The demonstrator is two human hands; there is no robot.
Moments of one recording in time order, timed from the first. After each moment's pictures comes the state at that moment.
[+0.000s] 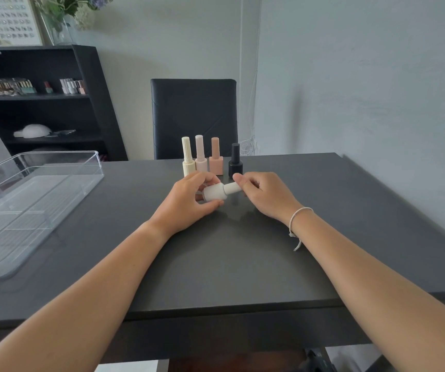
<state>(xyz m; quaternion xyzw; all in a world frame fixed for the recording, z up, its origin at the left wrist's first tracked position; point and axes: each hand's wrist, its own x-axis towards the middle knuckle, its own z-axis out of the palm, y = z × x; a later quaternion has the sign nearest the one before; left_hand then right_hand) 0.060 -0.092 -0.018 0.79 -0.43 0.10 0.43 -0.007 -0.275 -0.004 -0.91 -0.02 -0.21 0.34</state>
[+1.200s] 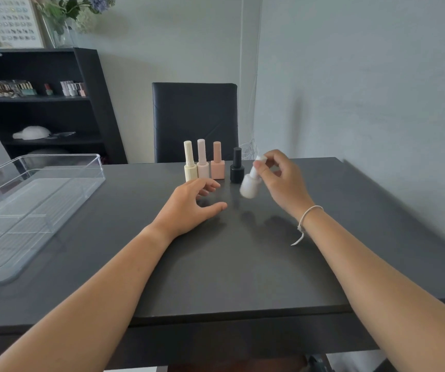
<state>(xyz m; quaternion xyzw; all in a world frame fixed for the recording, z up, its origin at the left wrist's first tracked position) 0.065 -0.089 -0.020 0.82 -0.38 0.08 0.42 0.001 -0.291 0.003 -0.82 0.01 -0.36 0.45</state>
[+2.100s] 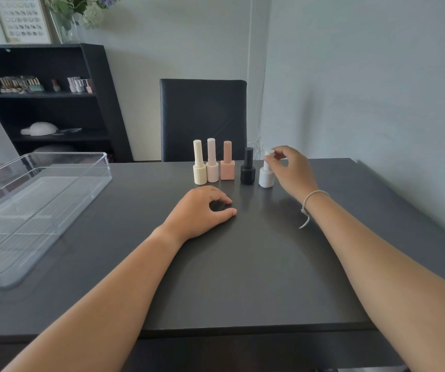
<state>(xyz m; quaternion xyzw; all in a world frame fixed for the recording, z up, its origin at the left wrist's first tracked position) 0.070 -0.093 -0.021 0.86 -0.38 0.05 0.33 0.048 -0.318 0.000 -0.85 0.09 -0.32 0.41</state>
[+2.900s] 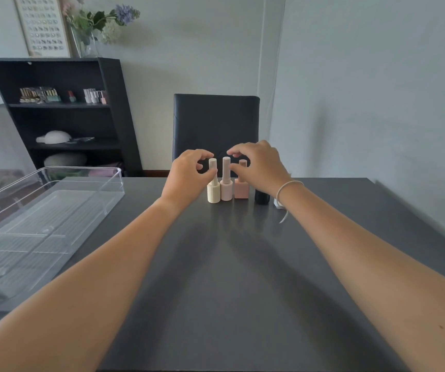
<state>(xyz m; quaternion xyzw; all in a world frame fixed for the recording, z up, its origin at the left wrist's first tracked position) 0.136 -0.086 0.032 0.83 -0.27 0.20 0.45 0.093 -0.251 0.051 -0.93 -0.05 -0.30 0.20</state>
